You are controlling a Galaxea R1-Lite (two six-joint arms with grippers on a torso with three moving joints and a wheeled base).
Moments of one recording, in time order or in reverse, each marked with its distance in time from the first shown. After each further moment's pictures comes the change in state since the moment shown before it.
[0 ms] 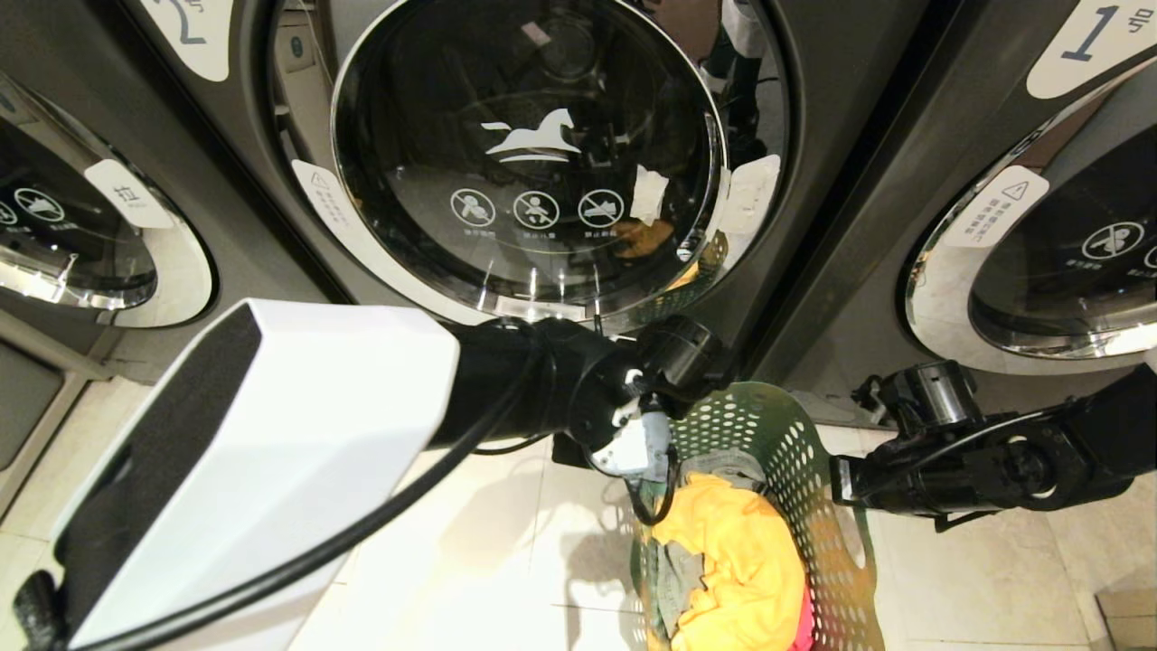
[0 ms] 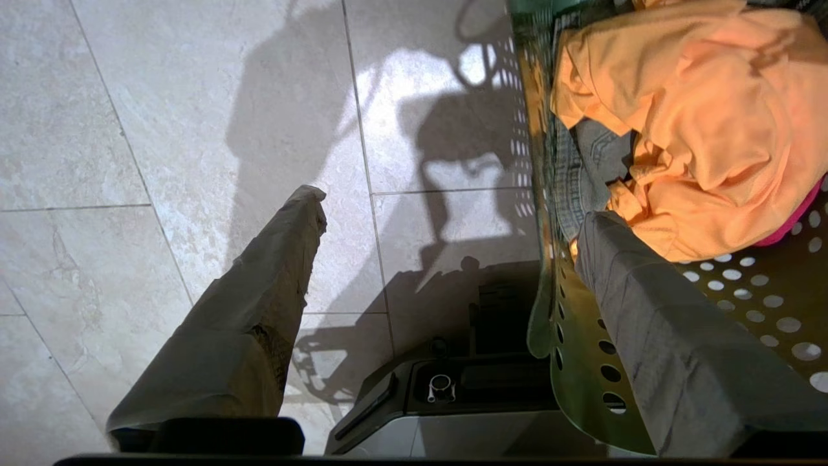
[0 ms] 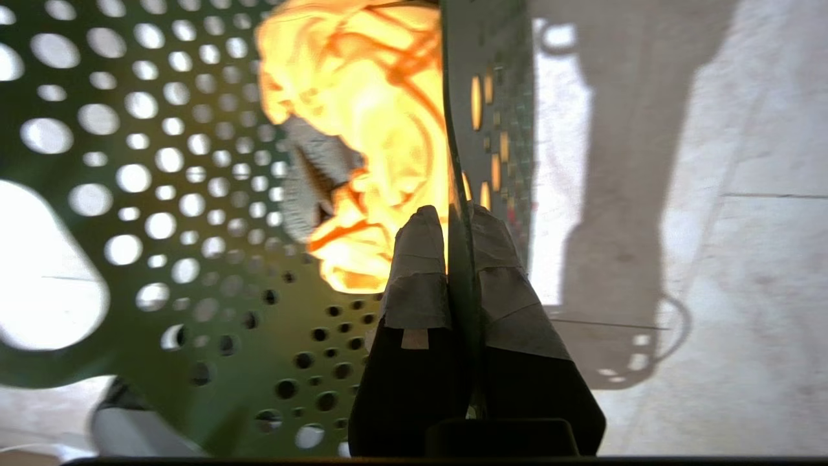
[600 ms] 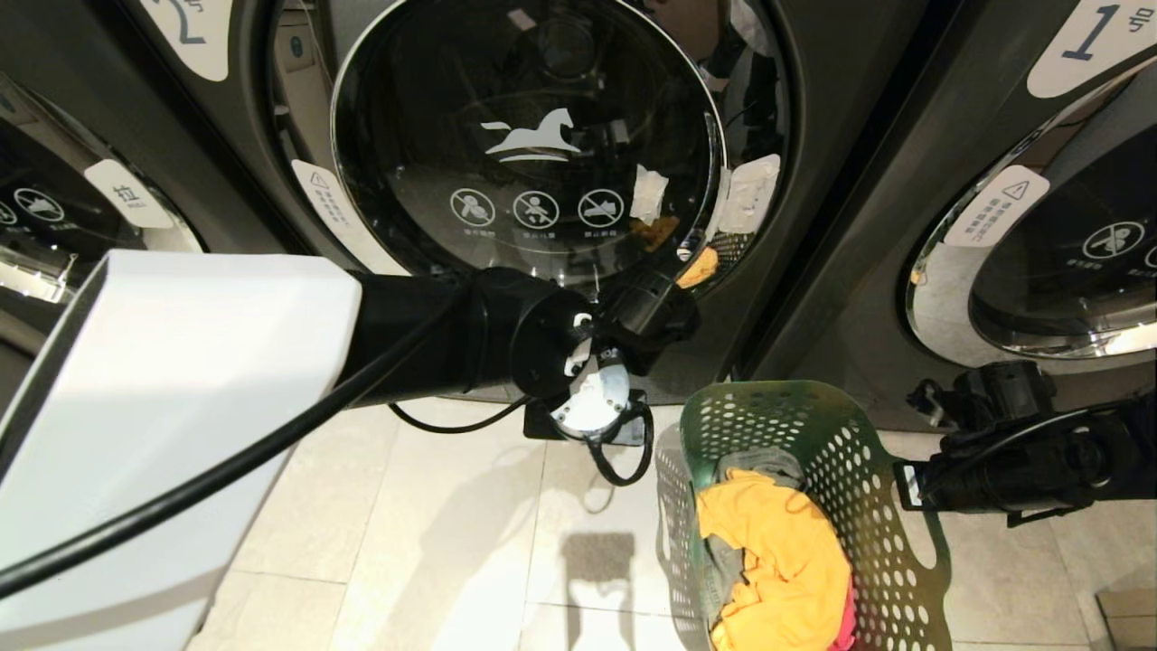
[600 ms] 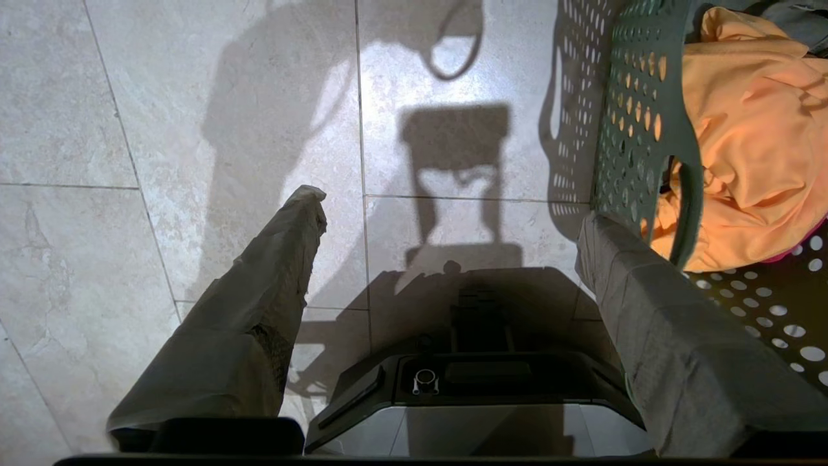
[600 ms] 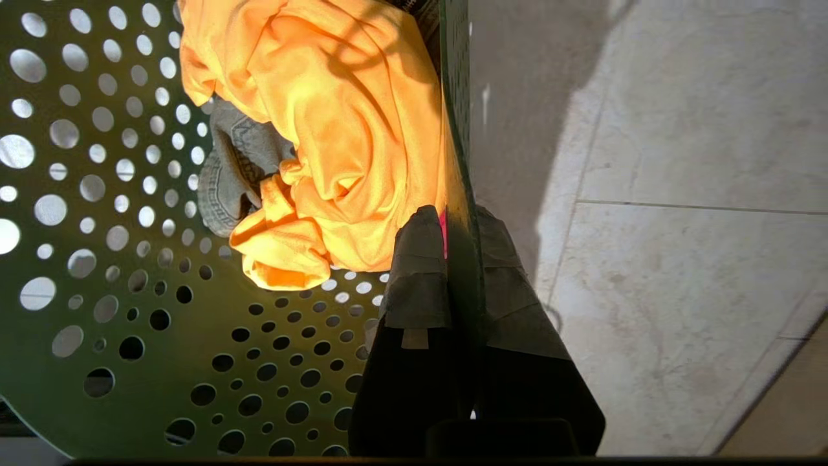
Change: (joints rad) left arm 0.044 -0.080 0.001 0.039 -0.038 -0.051; right arm -0.213 -0.002 0.001 0.022 -0.003 -0.260
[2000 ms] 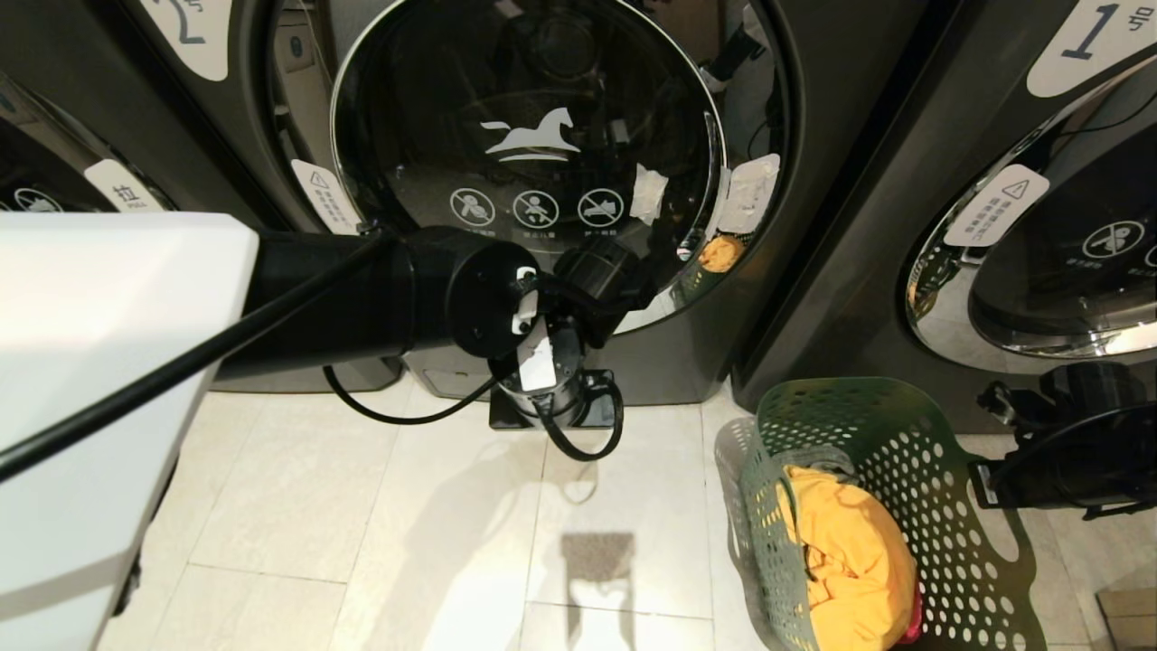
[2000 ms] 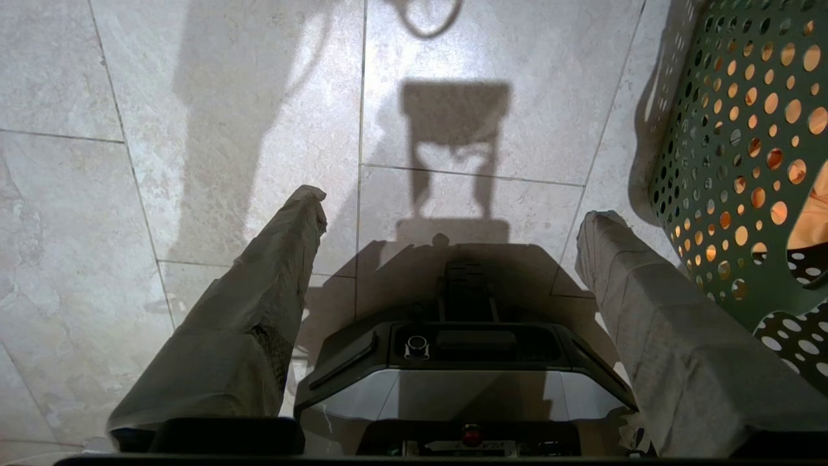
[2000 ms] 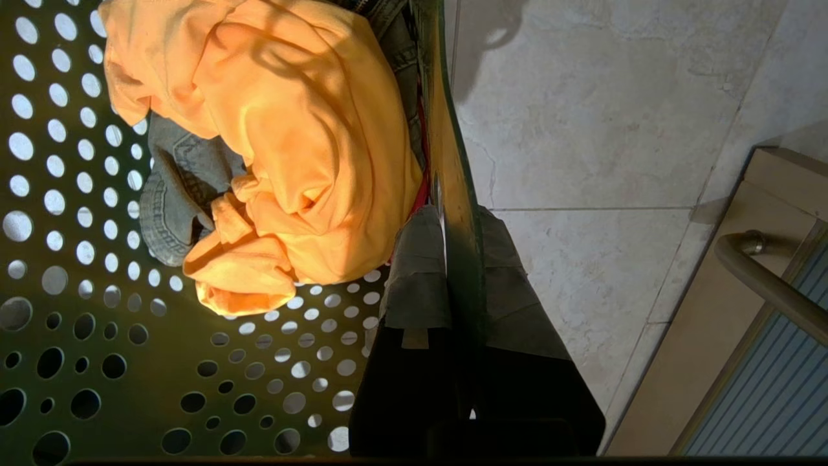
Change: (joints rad) left arm 0.053 -0.070 0.011 0.084 -0.077 -0.063; right arm -0.234 0.066 -0.075 -0.004 0.000 -0.207
